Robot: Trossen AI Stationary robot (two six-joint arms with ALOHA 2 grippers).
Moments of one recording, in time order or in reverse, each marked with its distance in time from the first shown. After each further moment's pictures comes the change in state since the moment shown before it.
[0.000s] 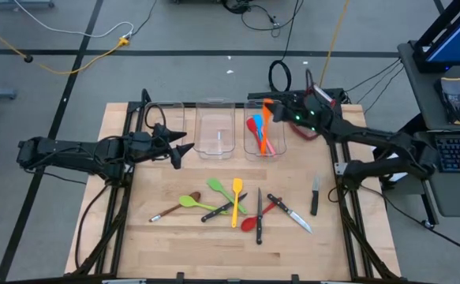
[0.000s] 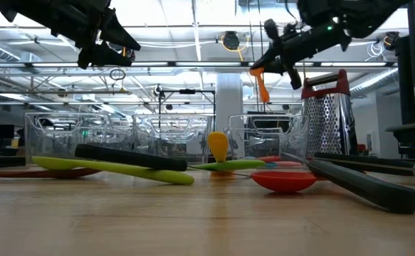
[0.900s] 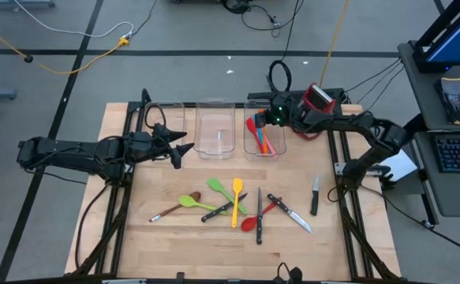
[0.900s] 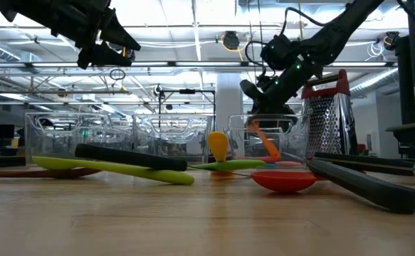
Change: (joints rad) left arm 0.000 0.000 0.000 -0.001 -0.001 -0.004; right arm -0.041 0.385 0.129 -0.179 0.086 -0.199
